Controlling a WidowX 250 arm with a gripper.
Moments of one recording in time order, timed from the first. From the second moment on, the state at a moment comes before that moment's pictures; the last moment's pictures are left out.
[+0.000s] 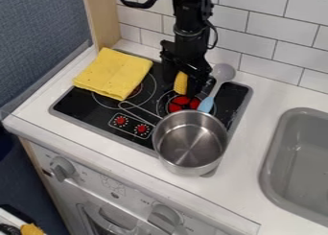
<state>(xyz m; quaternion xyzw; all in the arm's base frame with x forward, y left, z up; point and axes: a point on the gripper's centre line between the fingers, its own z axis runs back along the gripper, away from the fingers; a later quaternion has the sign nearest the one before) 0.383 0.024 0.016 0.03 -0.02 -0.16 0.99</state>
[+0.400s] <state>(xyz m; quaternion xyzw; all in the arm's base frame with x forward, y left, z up) 0.378 0.035 0.037 0.00 -0.03 -0.14 0.99</state>
